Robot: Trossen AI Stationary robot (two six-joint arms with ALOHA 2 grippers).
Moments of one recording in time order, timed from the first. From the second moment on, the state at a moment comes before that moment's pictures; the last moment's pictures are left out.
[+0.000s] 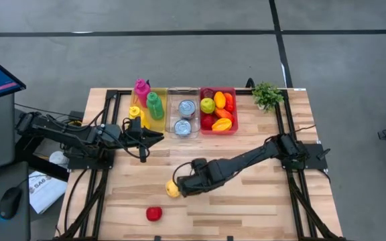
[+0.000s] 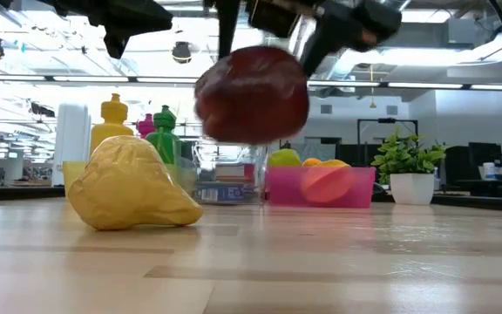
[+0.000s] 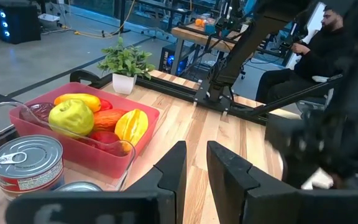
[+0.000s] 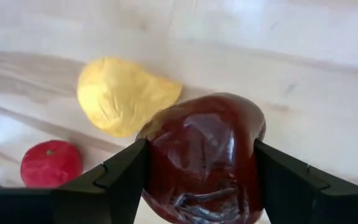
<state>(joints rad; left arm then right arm) -0.18 0.79 0.54 0.08 -0.43 -0.29 0.38 2.18 1.97 -1.08 0.17 1.74</state>
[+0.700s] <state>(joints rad) -0.18 0.79 0.54 0.08 -0.43 -0.29 0.17 2.15 2.30 -1.57 0.39 1.47</state>
